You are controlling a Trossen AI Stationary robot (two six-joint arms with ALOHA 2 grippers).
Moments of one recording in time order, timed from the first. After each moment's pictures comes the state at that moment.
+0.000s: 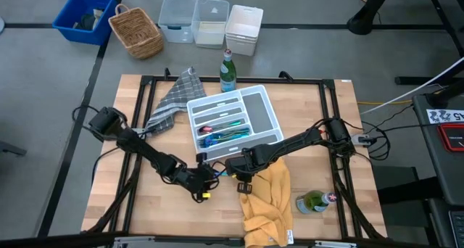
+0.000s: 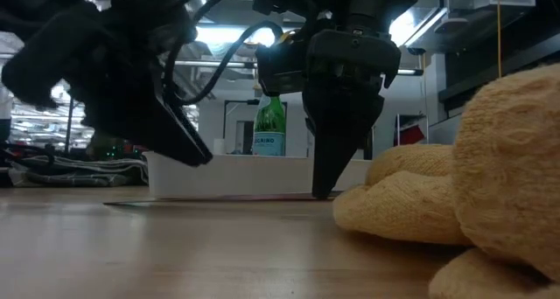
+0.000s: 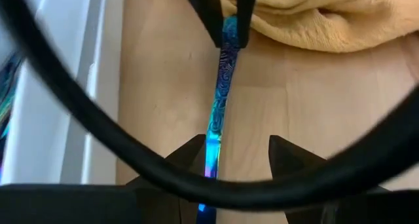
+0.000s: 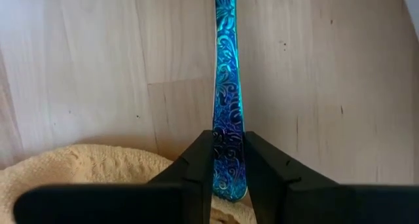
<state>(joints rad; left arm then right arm) -0.52 1.69 0.74 0.15 -0.53 -0.38 0.25 2.08 1.51 -0.68 -0.07 0.39</state>
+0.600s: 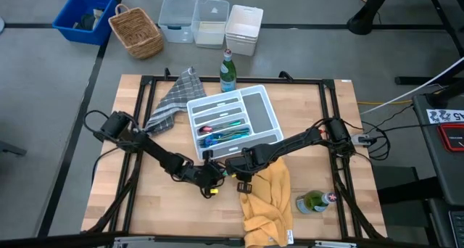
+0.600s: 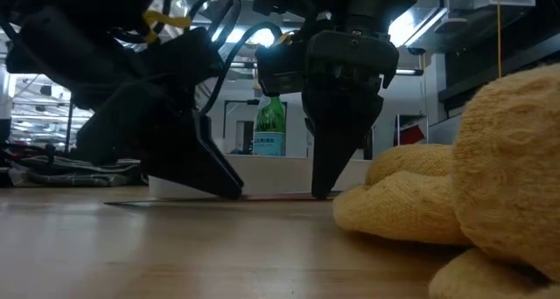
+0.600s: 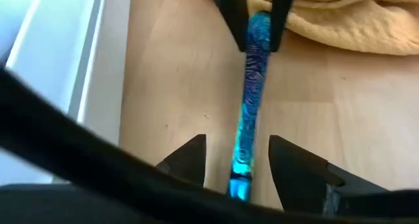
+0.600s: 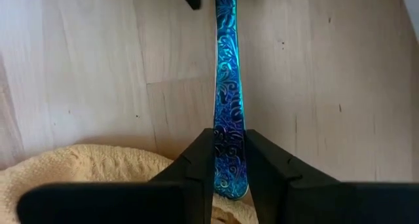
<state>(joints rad) -0.45 1.84 0.74 0.34 -0.53 -0.29 0.25 2.08 1.51 -0.68 -0.07 0.39</state>
